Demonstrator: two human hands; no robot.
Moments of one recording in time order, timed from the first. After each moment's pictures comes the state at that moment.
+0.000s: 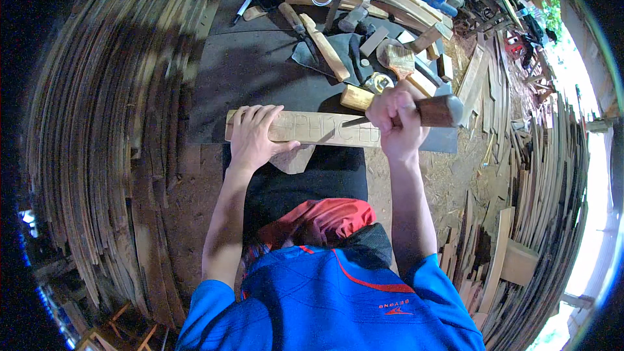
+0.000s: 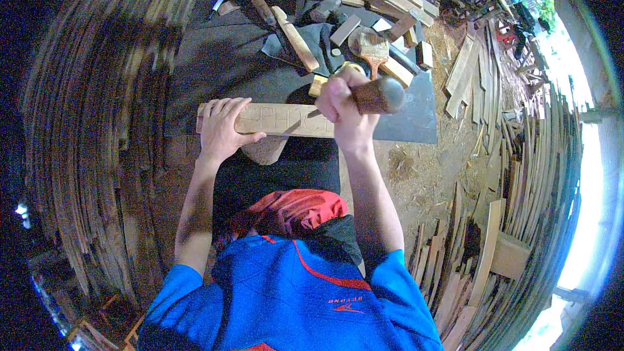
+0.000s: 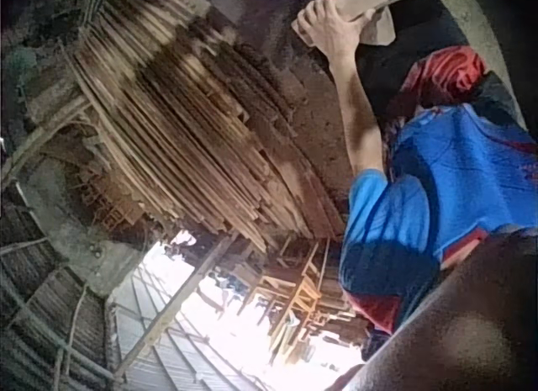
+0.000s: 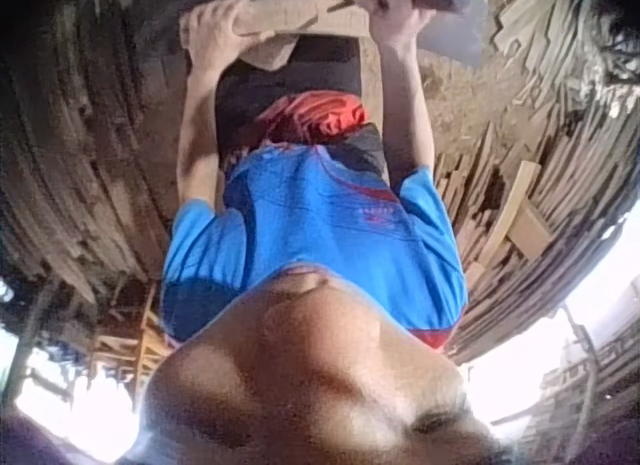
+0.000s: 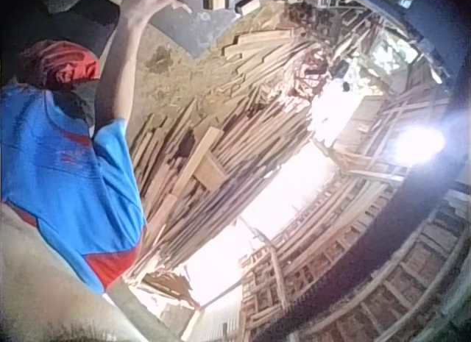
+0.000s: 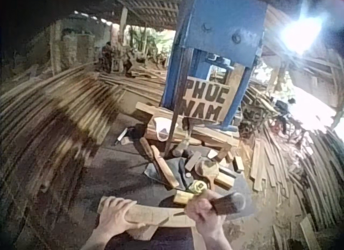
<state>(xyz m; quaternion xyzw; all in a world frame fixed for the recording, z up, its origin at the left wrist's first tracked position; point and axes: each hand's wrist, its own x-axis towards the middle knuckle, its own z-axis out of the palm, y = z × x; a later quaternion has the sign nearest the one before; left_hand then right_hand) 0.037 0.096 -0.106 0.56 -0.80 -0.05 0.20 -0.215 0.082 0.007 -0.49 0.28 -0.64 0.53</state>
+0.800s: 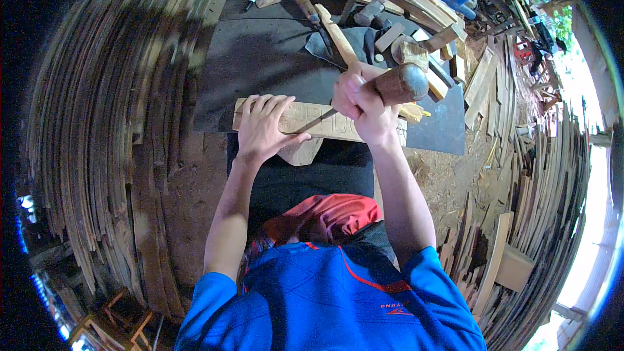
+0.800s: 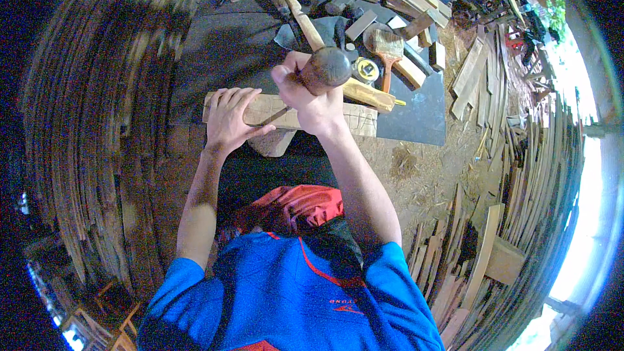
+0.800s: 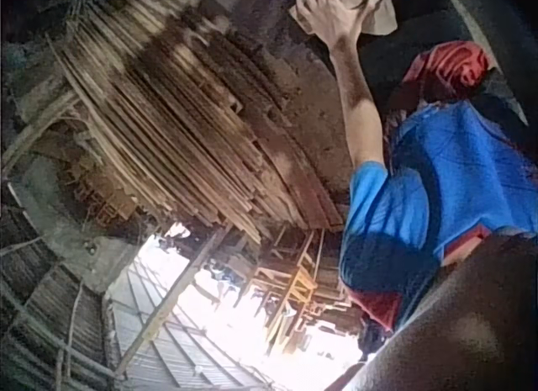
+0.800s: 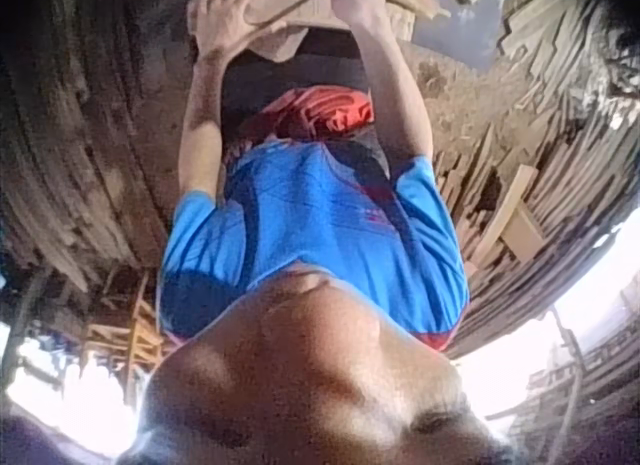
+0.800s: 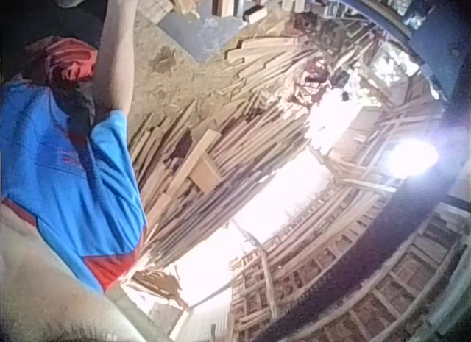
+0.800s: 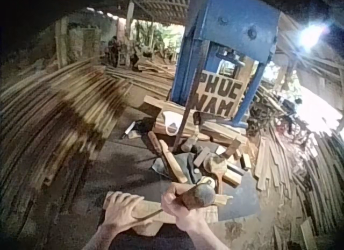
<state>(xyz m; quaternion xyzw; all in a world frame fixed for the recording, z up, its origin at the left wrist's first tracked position) 0.038 0.093 -0.110 0.56 -0.80 -0.06 0.20 -0.162 0.063 0.002 -0.46 0.26 -0.53 0.67</state>
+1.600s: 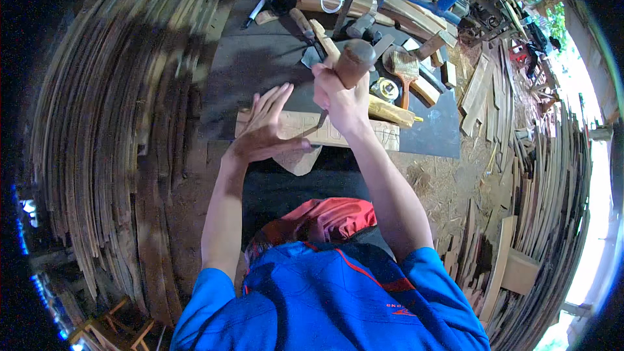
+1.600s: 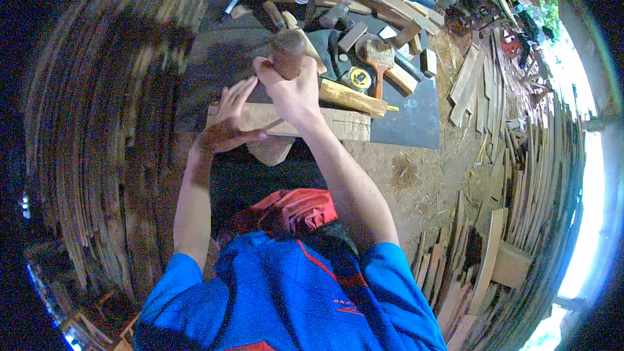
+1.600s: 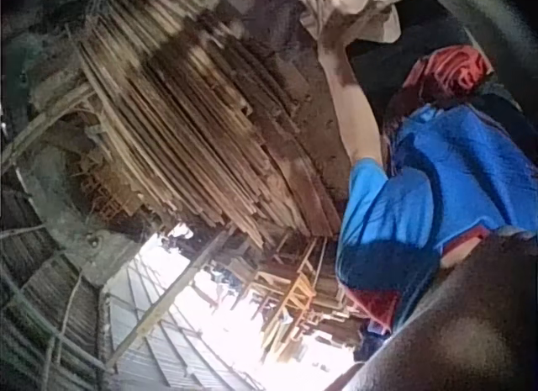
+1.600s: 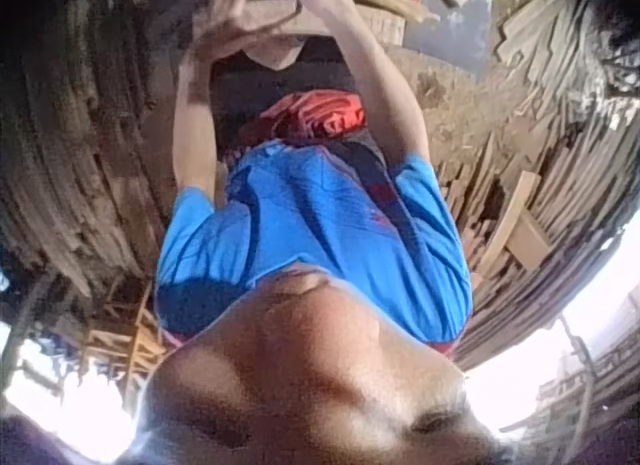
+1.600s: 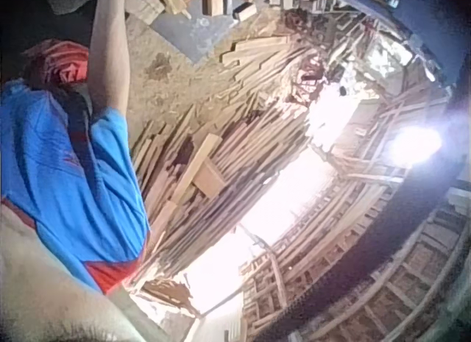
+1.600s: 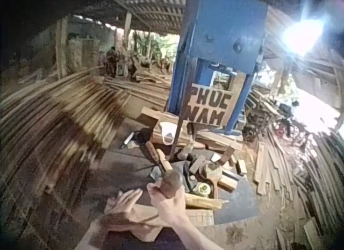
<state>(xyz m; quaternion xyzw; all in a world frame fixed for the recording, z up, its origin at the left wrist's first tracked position) 0.046 0.081 -0.074 0.49 -0.81 -0.22 0.24 -0.133 0.053 0.018 -0.52 0.40 -0.55 0.52</state>
